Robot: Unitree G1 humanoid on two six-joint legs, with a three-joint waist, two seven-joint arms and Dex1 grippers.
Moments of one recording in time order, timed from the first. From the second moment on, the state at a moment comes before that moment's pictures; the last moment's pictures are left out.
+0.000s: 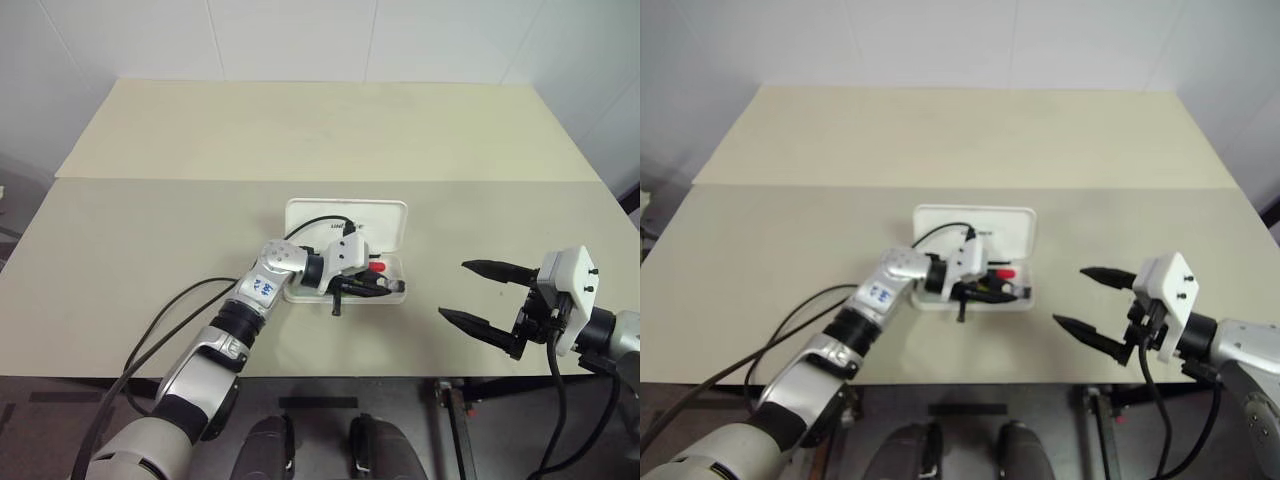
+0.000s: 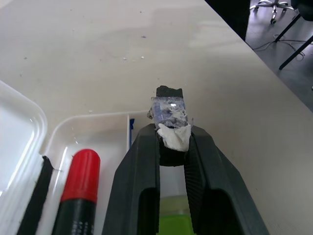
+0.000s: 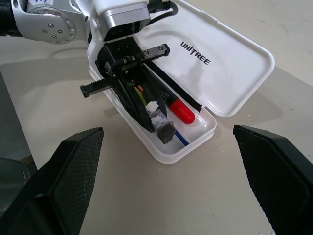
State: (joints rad) left arm -0.85 0.13 -0.33 0.65 -0.06 -0.06 -1.09; right arm 0.10 -0.83 -0.42 -0.56 0.66 0.51 0.92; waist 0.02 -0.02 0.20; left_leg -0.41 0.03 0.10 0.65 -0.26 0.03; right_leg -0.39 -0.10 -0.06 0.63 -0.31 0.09
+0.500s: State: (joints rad) left arm -0.89 0.11 -0.32 0.70 -0.04 -0.06 -1.05; right arm 0.12 -0.83 -0.42 -0.56 0.66 0.50 0.92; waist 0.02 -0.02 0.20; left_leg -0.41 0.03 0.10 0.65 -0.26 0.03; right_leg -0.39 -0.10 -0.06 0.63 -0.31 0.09
